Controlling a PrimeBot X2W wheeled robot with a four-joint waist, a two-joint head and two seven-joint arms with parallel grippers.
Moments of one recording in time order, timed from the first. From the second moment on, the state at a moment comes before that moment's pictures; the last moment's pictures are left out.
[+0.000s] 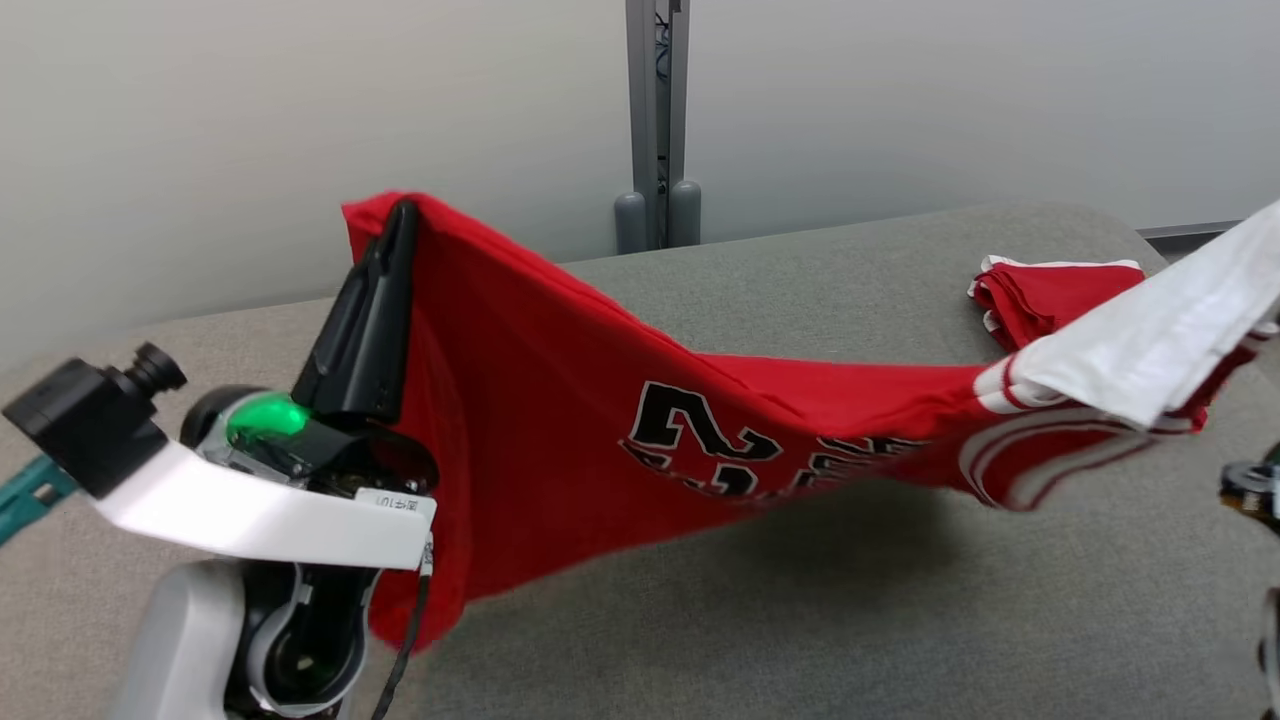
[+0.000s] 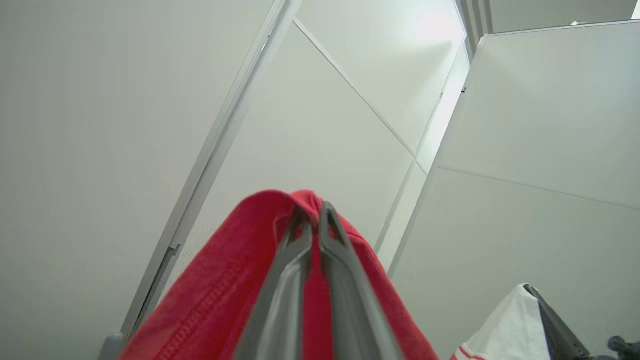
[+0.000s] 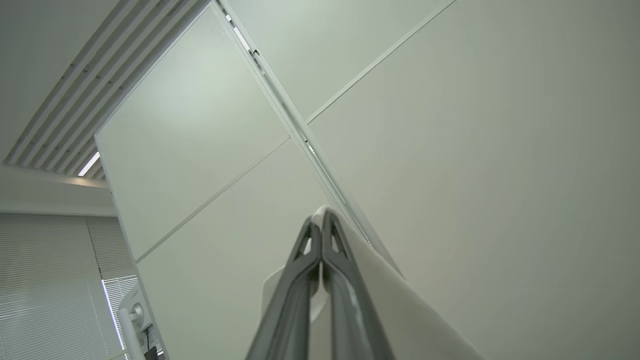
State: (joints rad) left arm -0.24 0.15 -0.23 -0.29 -0.89 0.00 -0.01; right arm -0.17 -0.14 -0.08 -0.36 0.91 0.13 -0.11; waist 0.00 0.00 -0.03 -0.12
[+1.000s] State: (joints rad) left arm -1.43 0.38 -0.30 0.31 -0.59 -0.05 0.22; right arm -1.39 -0.06 -0.06 0.24 0.70 0.13 -0.05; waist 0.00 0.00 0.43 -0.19
